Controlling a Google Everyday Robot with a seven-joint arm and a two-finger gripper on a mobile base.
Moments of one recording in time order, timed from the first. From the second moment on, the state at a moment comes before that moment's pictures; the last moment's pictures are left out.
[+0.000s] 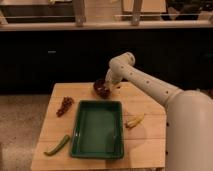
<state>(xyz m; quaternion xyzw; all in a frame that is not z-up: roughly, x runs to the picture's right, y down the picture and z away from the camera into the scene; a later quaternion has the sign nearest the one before) 0.033 -0.043 0.903 -0.14 -0.14 -0.17 0.96</state>
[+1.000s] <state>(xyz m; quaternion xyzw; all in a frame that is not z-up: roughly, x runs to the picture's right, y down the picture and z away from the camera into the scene) -0.007 -0.050 0.907 -0.13 -0.21 -0.25 0.94</state>
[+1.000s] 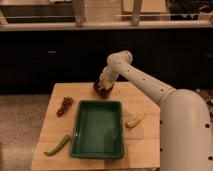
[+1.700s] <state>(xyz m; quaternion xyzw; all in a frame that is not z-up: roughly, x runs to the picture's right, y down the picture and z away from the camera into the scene) -0.032 -0.049 0.911 -0.13 -0.25 -0.27 0.92</state>
